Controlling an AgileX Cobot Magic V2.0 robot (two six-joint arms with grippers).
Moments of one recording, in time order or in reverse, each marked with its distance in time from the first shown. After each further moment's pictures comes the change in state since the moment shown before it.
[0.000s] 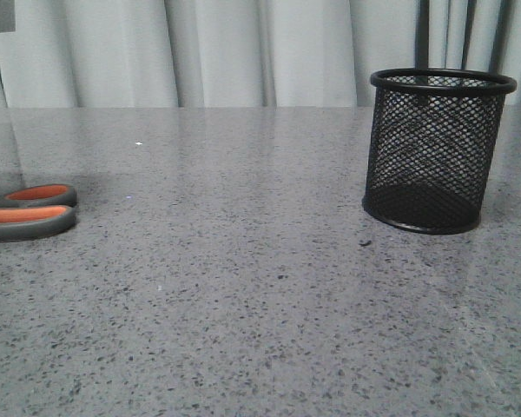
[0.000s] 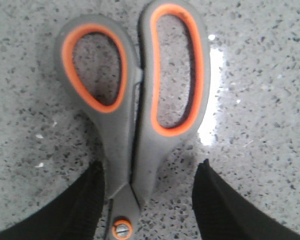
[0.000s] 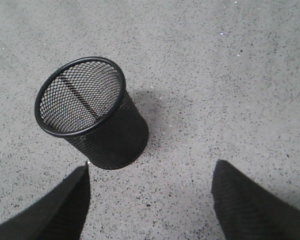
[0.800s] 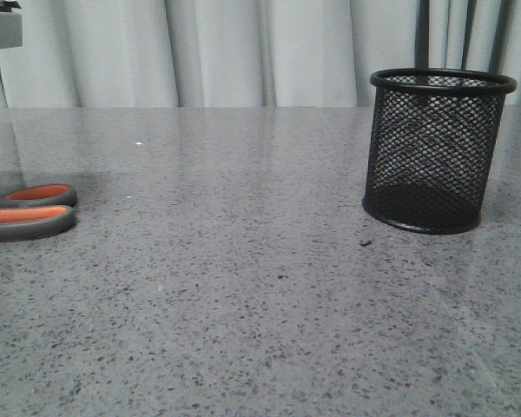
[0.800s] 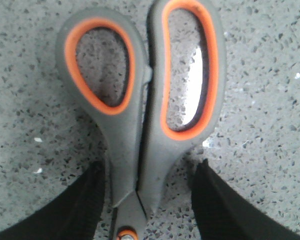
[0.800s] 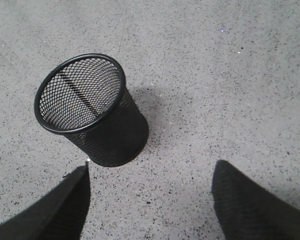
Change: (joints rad) left arm 0.000 0.034 -0.002 0.000 -0.006 0.001; right arm 0.000 0.000 0.000 0.000 0.008 0.000
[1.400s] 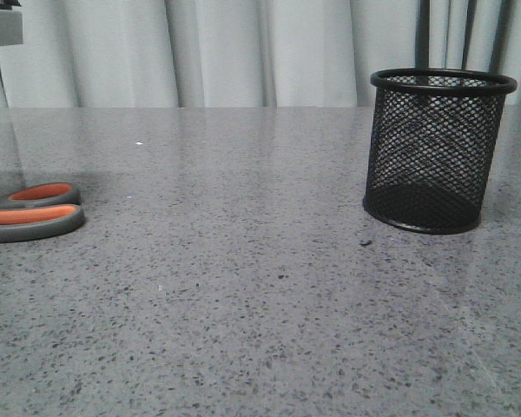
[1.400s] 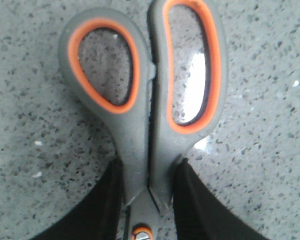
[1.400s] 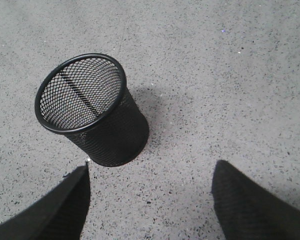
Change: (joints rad) left arm 0.000 0.001 0.000 -0.026 0.004 -0.009; right arm 0.000 0.000 0.000 0.000 0.000 -0.002
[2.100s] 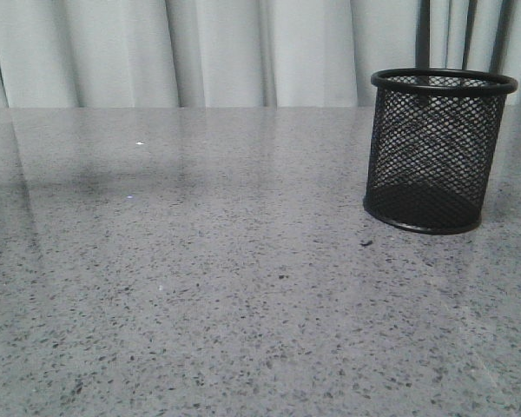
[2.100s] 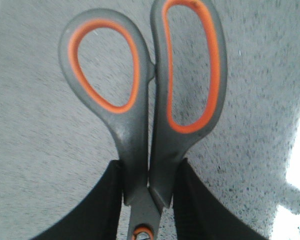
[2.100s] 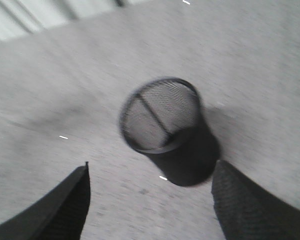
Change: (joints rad) left arm -0.176 -0.259 -0.339 0.091 0.047 -0.337; right arm 0.000 0.007 -0.037 0.341 -0.009 -0.164
